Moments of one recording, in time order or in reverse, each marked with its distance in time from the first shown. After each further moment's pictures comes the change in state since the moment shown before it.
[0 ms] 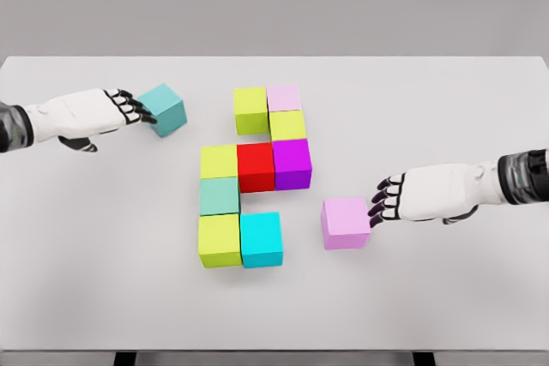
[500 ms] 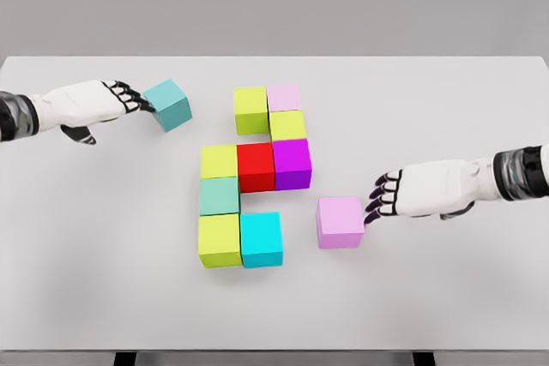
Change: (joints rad) left arm -0.057 -0.069 -0.014 0.139 -0.004 0.000 -0.016; right arm 0.000 0.019 -0.010 0.018 0.019 0.000 0.000
